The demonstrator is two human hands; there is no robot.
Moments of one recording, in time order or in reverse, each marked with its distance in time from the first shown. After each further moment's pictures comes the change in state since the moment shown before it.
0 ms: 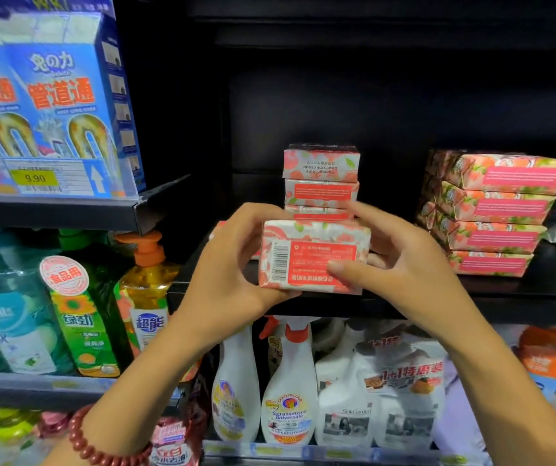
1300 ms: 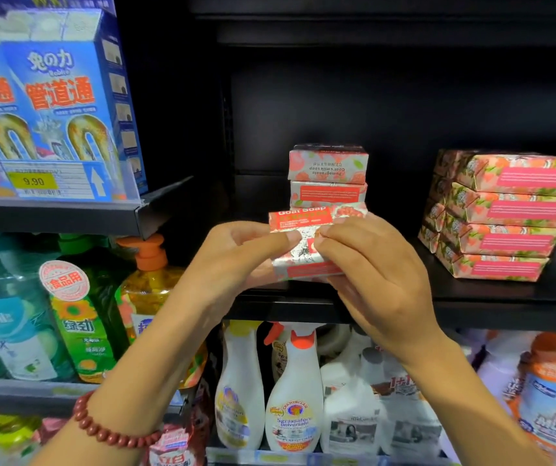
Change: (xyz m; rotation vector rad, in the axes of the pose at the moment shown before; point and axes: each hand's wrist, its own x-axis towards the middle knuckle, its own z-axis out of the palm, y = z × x) left_hand 0.021 -0.003 -0.005 -0.301 0.054 -0.668; right_hand 0.014 0.039 0.026 -0.879 0.341 -0.871
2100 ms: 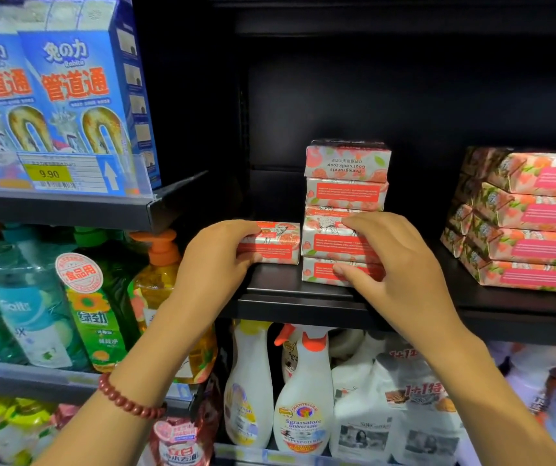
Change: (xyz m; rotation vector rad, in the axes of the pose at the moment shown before) left_hand 0.029 -0.042 -0.034 1.045 0.303 0.311; right_hand -0.004 0.016 0.010 0.159 -0.312 0.477
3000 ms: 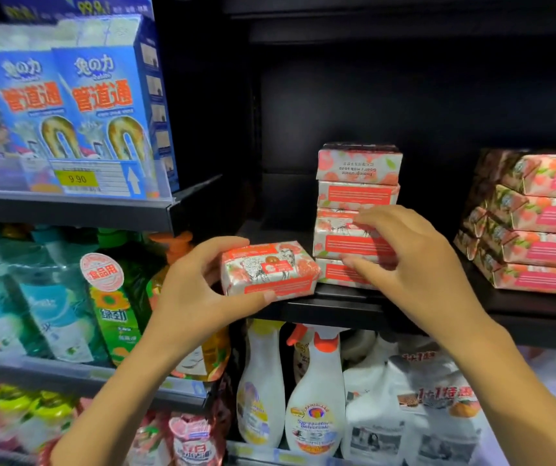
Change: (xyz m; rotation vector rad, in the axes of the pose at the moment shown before) left_hand -0.052 -0.004 -0.036 -0.651 -0.008 -0.133; right_hand 0.012 -0.006 -0.014 -0.004 -0.096 0.027
